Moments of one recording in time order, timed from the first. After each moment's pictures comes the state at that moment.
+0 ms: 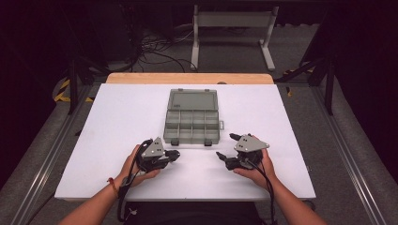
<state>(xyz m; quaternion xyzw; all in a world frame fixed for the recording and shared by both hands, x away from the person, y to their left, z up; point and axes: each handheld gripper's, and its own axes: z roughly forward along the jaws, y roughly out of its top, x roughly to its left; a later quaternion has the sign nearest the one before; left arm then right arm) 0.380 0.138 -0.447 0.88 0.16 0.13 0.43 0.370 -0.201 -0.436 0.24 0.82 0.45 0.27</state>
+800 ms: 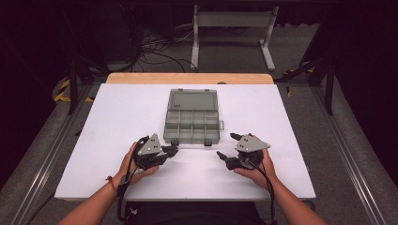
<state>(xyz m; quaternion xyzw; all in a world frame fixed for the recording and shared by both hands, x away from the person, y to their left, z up) 0.383 0.143 -0.440 0.86 0.16 0.15 0.45 0.369 -0.202 -0.434 0.24 0.82 0.45 0.27</state>
